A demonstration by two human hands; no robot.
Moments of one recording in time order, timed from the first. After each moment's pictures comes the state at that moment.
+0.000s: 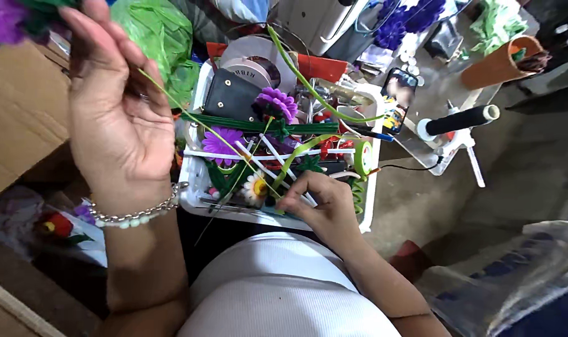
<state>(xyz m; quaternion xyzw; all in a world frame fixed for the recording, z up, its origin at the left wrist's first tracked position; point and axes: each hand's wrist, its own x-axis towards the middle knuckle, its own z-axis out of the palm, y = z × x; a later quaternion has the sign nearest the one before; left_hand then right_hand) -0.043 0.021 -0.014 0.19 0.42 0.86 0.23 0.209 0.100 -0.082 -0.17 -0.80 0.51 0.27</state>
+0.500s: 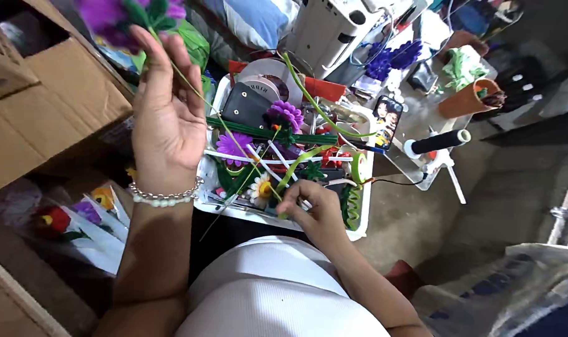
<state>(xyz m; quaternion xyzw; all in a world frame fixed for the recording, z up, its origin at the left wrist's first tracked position) -0.035 0.020 -0.010 0.13 0.38 0.88 0.26 0.203 0.082 -0.082 -0.18 -0.82 0.47 0.26</state>
